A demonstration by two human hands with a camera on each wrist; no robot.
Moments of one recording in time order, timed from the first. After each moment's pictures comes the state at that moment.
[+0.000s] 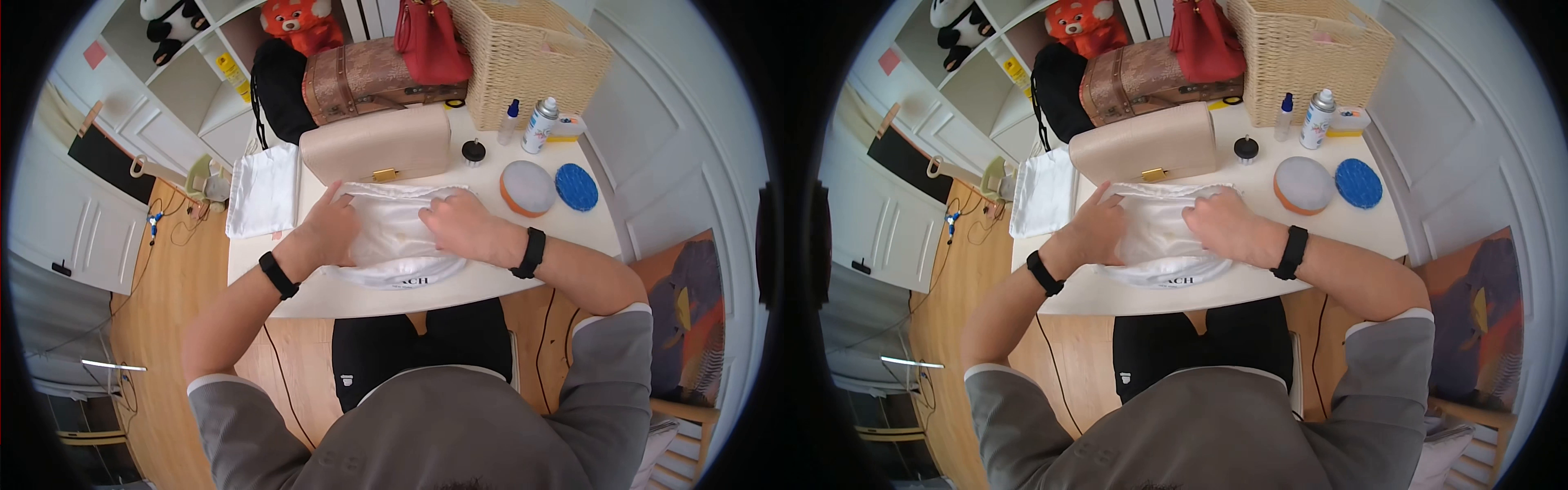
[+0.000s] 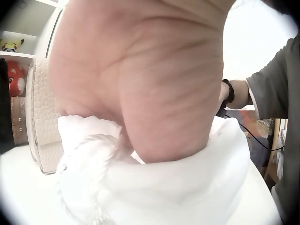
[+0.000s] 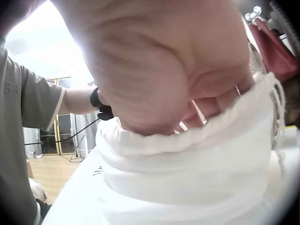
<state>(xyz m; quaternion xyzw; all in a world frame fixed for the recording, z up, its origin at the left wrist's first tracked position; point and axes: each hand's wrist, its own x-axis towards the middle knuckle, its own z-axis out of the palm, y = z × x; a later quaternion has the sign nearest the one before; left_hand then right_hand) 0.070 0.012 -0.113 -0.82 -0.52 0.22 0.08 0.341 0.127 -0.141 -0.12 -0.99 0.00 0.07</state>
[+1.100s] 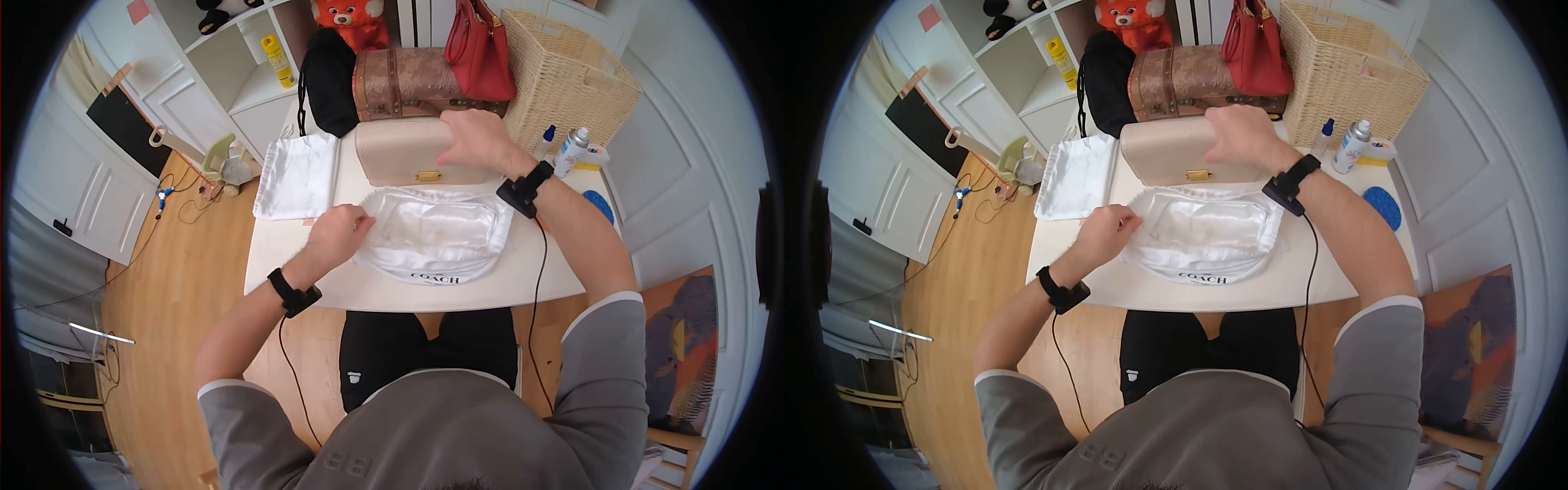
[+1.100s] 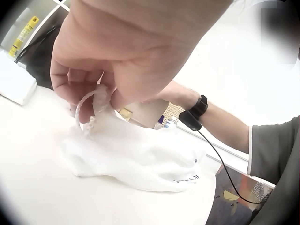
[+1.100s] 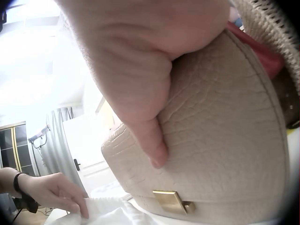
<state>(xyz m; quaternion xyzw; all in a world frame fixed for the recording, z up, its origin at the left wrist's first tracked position) 0.043 -0.038 -0.122 -0.60 -0.77 -0.15 -0.16 0.251 0.213 -0.054 -0.26 -0.96 0.01 0.11</state>
